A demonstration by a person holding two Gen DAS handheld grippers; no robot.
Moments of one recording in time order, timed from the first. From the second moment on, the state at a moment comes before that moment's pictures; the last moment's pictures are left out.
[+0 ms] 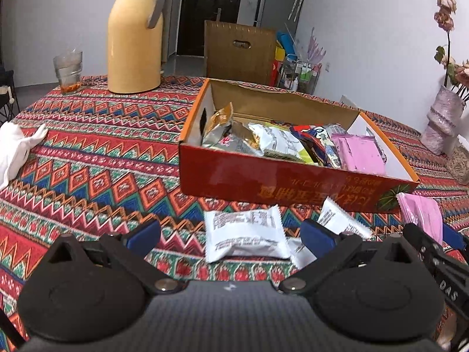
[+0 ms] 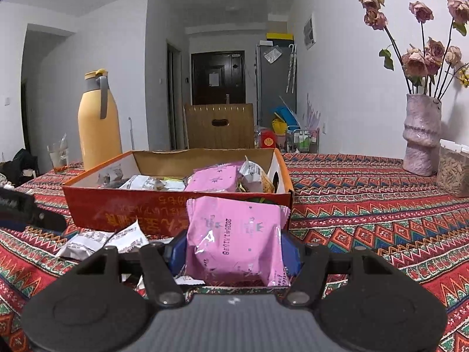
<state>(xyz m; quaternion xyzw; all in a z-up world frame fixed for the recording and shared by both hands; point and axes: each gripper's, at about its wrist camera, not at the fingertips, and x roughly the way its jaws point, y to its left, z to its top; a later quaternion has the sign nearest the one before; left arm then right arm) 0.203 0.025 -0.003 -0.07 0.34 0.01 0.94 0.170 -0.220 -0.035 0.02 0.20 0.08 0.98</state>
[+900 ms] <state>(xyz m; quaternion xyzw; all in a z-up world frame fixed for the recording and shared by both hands) 0.247 0.007 -0.048 -0.03 0.39 0.06 0.92 0.167 -0.217 -0.034 0.01 0.19 0.08 0.98</state>
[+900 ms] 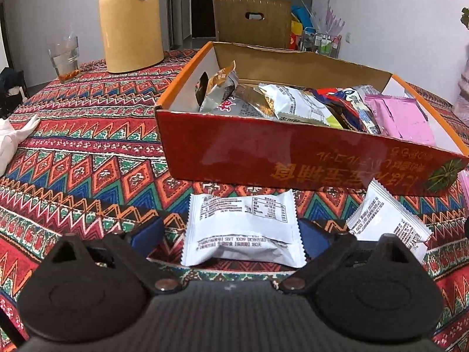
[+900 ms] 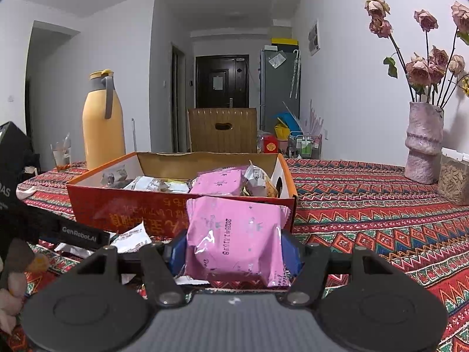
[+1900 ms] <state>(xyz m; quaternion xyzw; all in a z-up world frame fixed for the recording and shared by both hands) 0.200 -0.006 -0.018 -0.01 0.29 0.03 0.96 0.165 -0.216 -0.033 0.00 0.18 0.08 0.98</state>
